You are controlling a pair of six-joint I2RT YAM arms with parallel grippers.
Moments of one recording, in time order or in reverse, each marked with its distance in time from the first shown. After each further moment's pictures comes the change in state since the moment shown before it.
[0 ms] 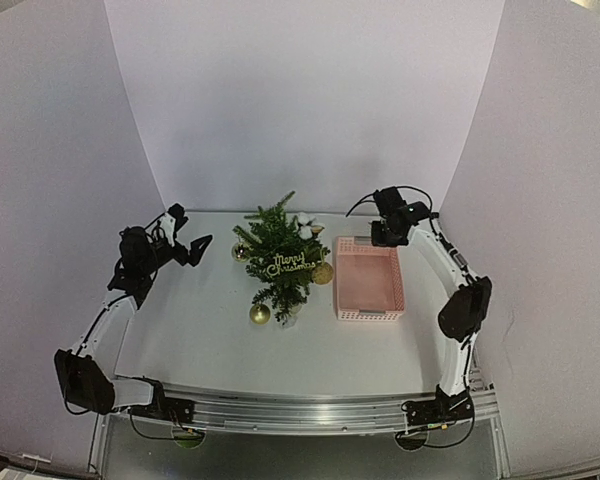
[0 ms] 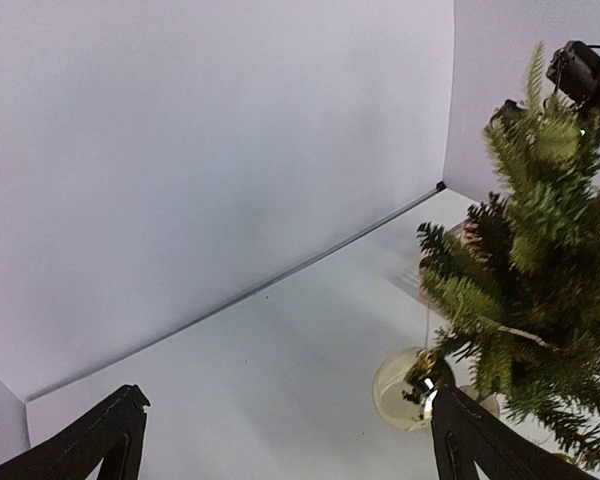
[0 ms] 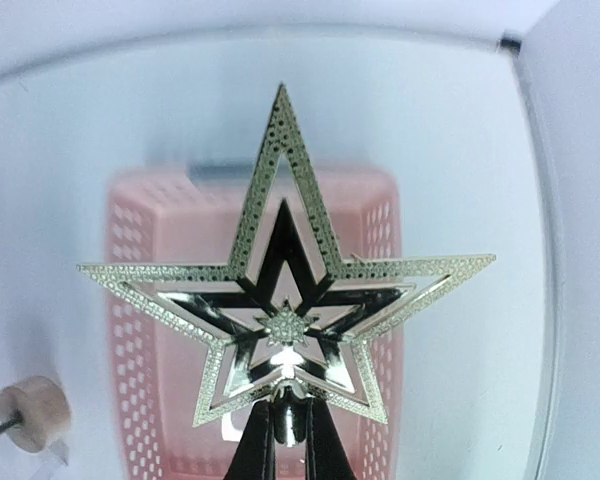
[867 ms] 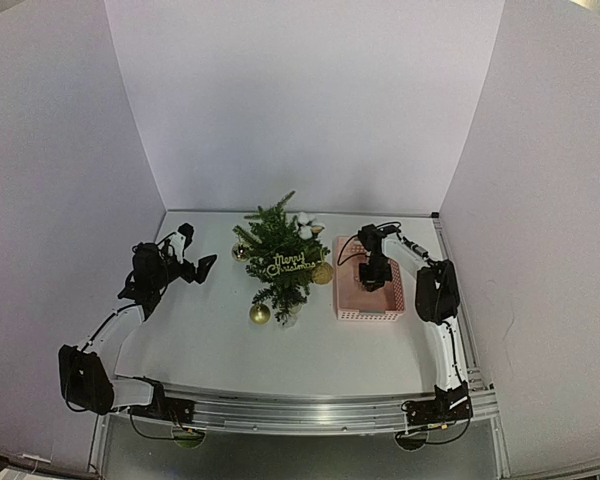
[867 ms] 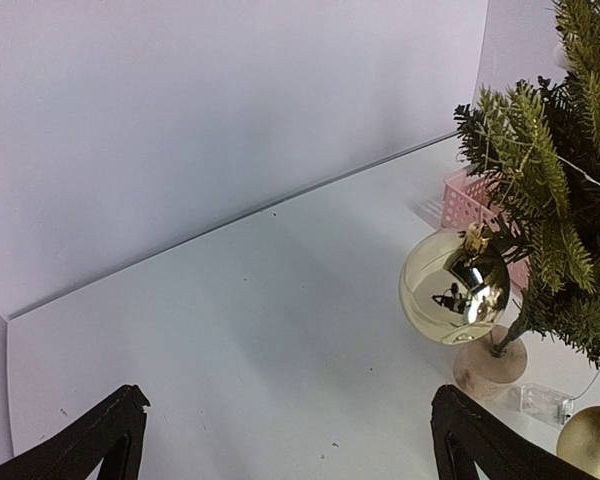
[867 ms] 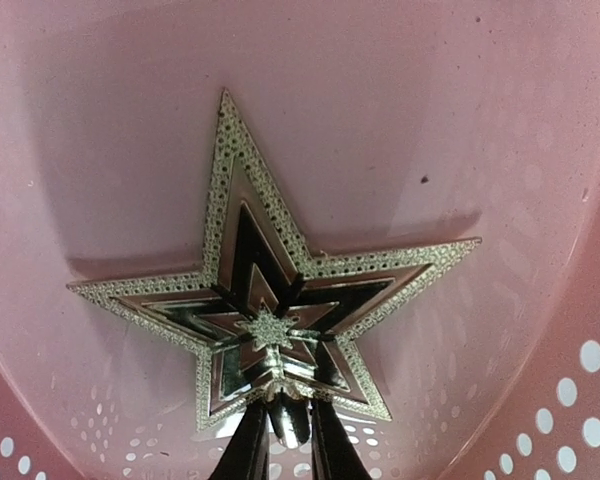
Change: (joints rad) left arm -0.033 0.001 -0.177 0.040 -0.115 0.009; right arm -0.031 0.353 -0.068 -0.082 -0.243 0.013
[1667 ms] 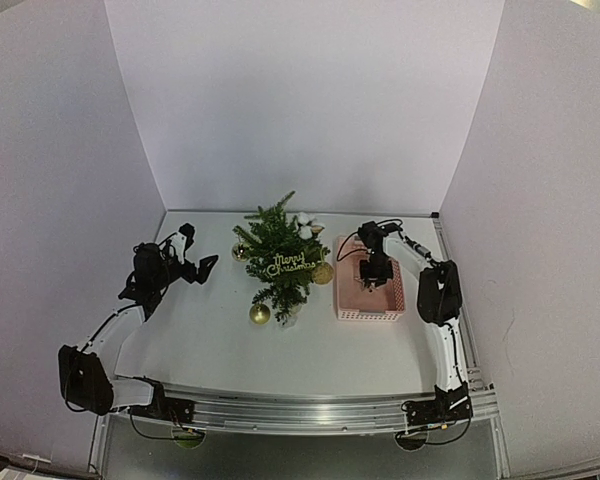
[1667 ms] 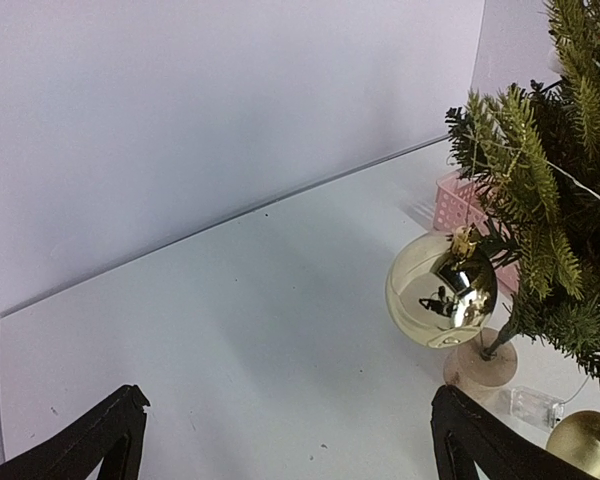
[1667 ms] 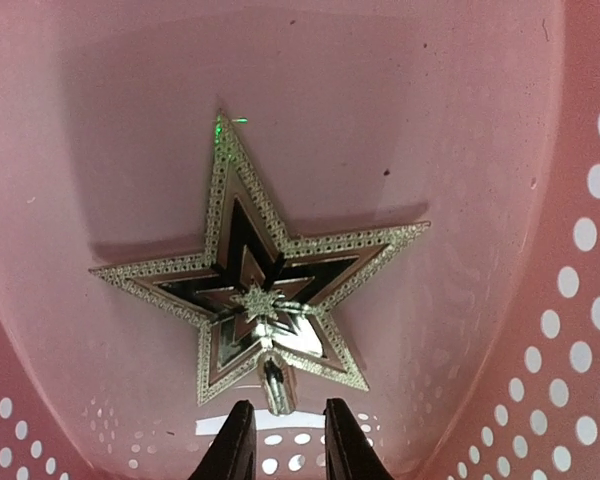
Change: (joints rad) left arm -0.012 -0.003 -0.001 -0.002 0.000 -0.021; right arm 0.008 -0.041 -0.008 0.003 0.038 0.018
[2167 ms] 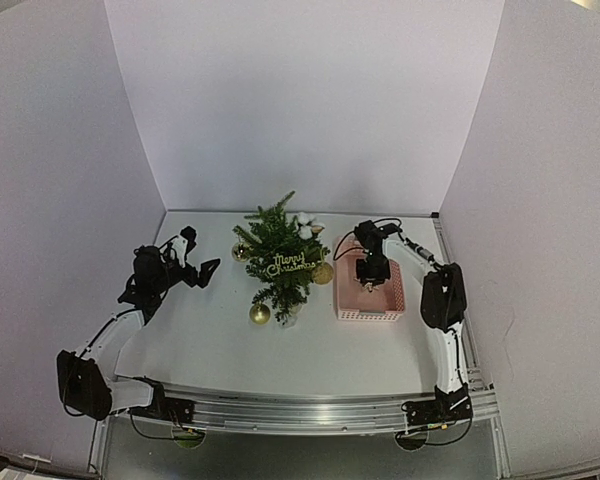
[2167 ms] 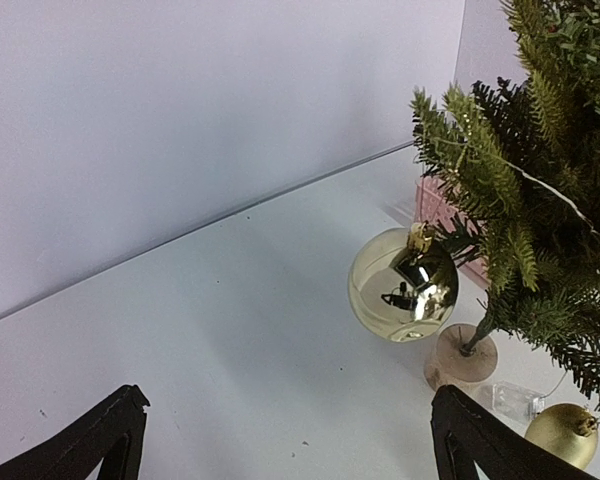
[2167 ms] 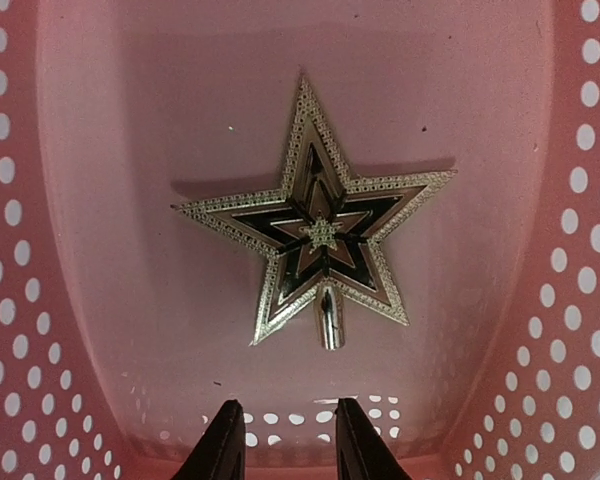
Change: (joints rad) left arm -0.024 -0.041 -0.019 -0.018 0.013 -0.004; right arm 0.045 -0.098 -0.076 0.040 -0.002 0.038
